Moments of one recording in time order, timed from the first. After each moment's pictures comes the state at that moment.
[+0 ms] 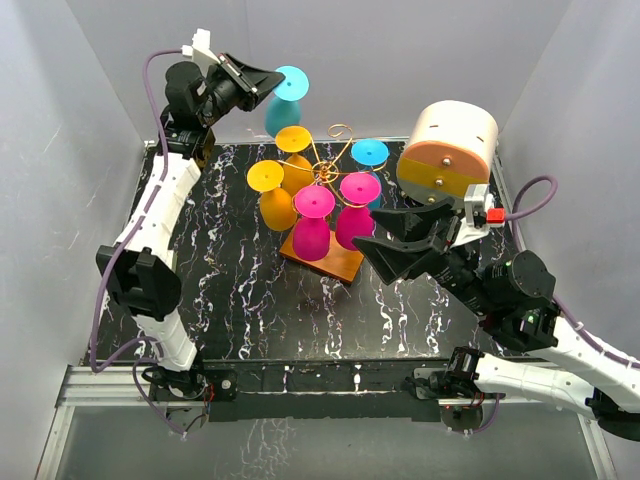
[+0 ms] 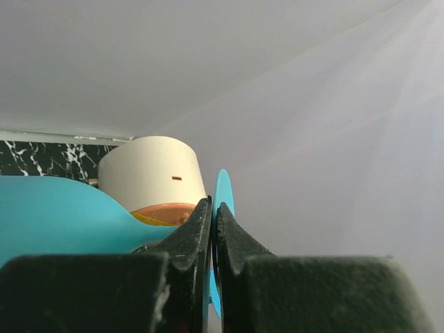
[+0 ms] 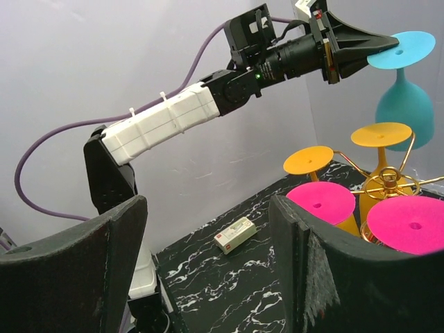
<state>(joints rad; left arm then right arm) -0.22 1.78 1.89 -0.01 0.48 -1.06 1.09 0.67 0.97 0.11 0.14 0.27</state>
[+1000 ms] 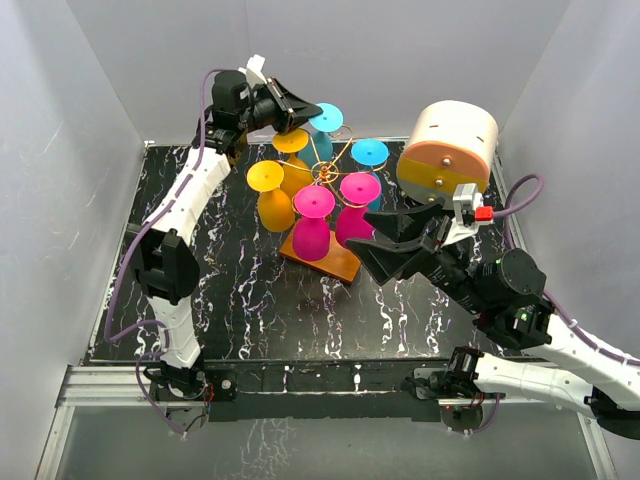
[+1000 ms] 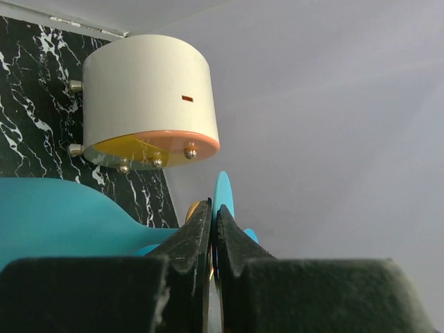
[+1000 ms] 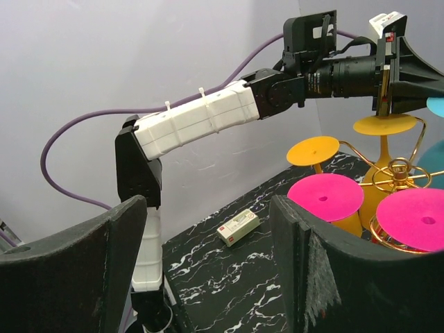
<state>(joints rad) -0.32 1.95 1.98 -0.15 0.62 -1.11 1.09 0.69 0.96 0.11 0.13 0.29</state>
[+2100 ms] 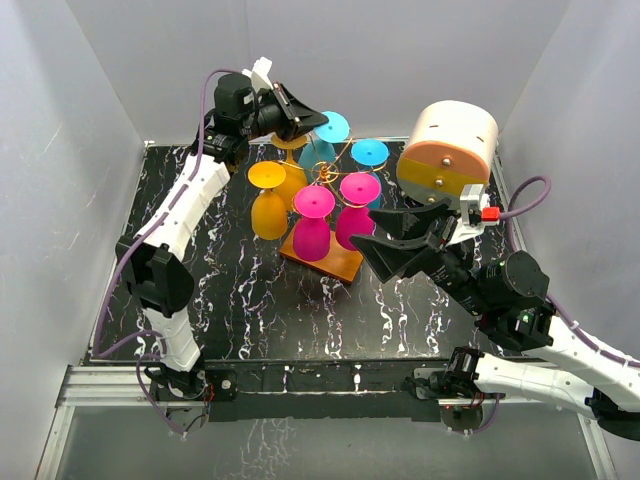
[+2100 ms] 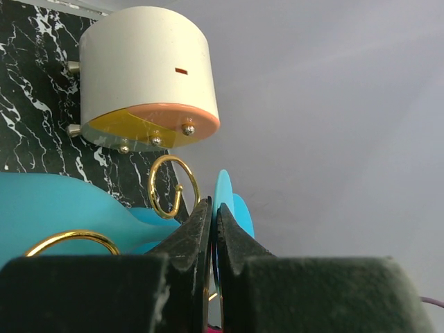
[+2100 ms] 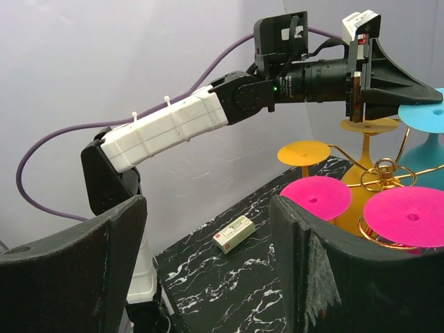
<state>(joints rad) -0.38 1.85 1.92 -0.25 0.57 -1.02 1.09 0.68 0.95 0.12 0.17 0.30</state>
